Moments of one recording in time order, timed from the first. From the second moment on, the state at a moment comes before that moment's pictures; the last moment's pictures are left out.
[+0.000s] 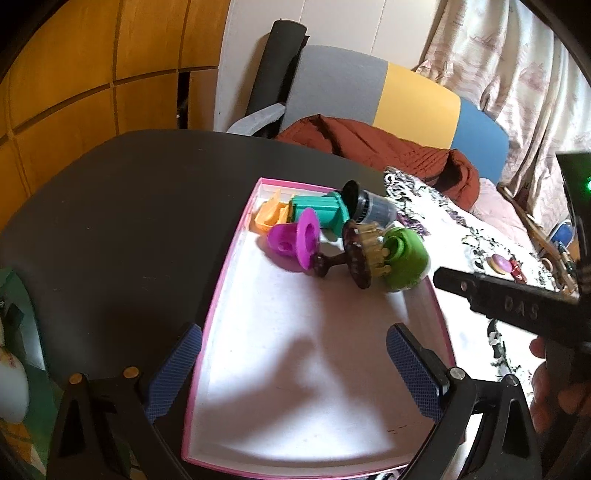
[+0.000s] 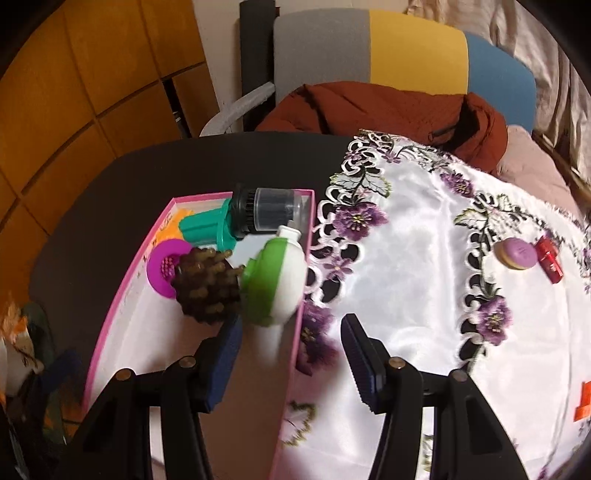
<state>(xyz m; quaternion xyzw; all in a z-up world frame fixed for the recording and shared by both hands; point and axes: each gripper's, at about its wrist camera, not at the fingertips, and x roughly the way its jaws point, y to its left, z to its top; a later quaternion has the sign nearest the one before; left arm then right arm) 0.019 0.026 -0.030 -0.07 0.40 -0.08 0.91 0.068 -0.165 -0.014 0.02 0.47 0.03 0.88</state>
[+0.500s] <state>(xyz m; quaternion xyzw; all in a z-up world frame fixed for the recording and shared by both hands) 0.002 -0.017 -0.017 -0.05 0.40 -0.14 0.91 0.032 -0.239 -0.015 0.02 0.47 -0.03 0.88</state>
